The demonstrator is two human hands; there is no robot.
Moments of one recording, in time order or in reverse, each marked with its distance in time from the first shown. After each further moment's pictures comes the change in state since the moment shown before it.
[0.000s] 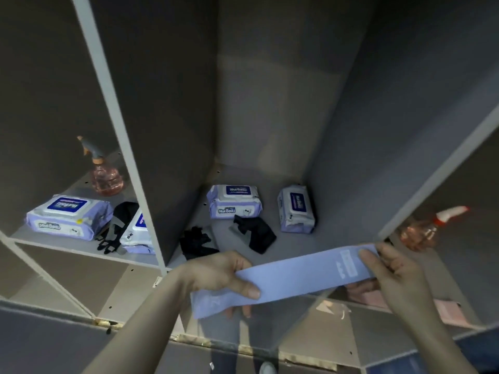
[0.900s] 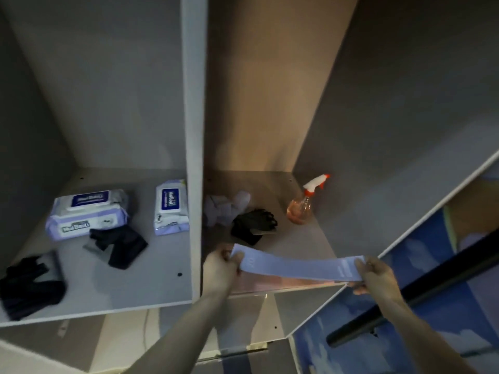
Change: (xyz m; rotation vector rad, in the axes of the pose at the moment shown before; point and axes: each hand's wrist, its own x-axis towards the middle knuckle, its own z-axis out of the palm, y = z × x) left_hand 0.303 0.025 0.170 -0.013 0.942 0.067; right_hand 0.088 0.222 -0.275 -0.045 0.357 0.373
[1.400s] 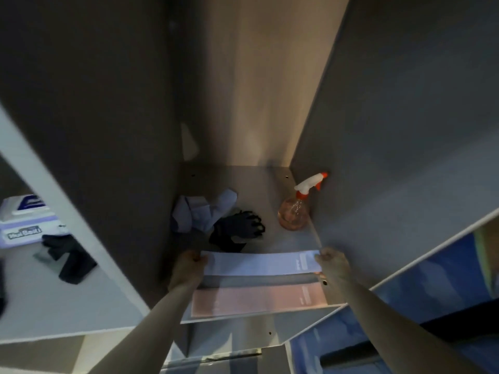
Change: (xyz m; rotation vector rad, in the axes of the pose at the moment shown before) left_hand 0.103 -0.056 0.046 0.349 0.042 -0.173; right_hand 0.137 0.044 0.074 -0.292 -0.084 0.011
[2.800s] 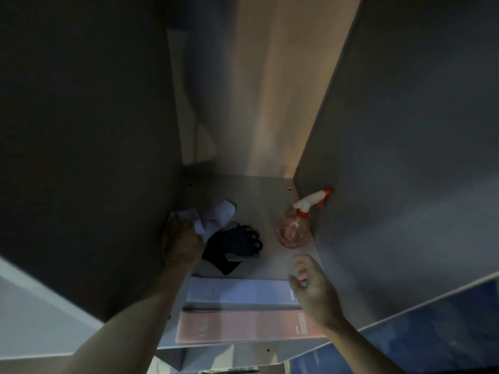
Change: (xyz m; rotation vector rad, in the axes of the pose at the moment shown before) left_hand 0.064 0.052 -0.004 0.564 0.342 0.584; right_hand -0.034 -0.026 0.007 -0.176 -0.061 -0.520
